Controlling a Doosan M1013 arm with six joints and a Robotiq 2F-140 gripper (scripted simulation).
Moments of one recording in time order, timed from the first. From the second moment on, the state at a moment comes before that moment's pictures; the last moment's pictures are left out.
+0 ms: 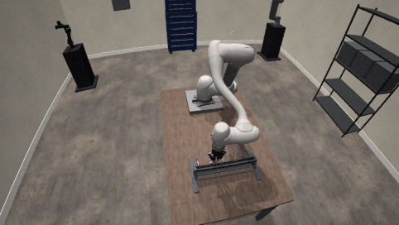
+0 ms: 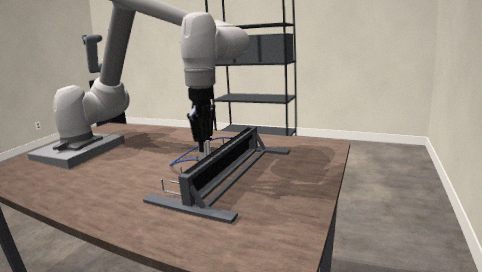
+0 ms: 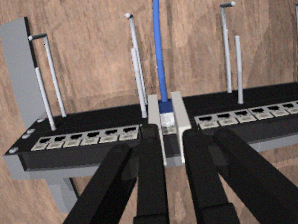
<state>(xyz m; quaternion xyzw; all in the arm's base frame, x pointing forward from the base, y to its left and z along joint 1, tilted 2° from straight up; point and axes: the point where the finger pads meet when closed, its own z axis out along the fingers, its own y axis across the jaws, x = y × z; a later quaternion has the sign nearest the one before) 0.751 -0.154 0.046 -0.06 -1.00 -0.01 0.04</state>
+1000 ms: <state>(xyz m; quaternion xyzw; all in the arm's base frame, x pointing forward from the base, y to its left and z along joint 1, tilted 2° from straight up) 0.751 -0.154 0.046 -0.06 -1.00 -0.01 0.04</state>
